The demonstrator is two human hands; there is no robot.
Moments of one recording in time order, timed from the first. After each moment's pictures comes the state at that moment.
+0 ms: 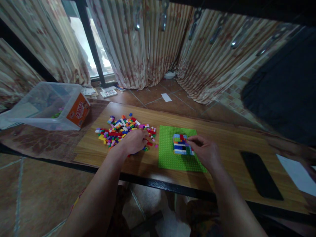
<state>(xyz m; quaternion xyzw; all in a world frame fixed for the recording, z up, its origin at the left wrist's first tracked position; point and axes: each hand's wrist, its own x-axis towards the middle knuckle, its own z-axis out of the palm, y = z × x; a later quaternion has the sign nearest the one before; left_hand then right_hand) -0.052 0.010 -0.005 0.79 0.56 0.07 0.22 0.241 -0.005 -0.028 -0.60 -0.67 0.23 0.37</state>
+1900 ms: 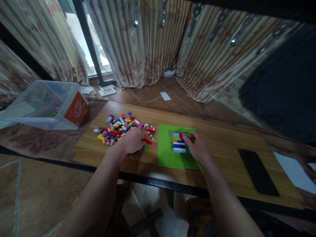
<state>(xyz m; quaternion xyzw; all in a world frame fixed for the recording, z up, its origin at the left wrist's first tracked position) -0.056 0.010 -0.010 0.81 0.55 0.05 0.22 0.237 0.011 -0.054 -0.70 -0.64 0.14 0.27</state>
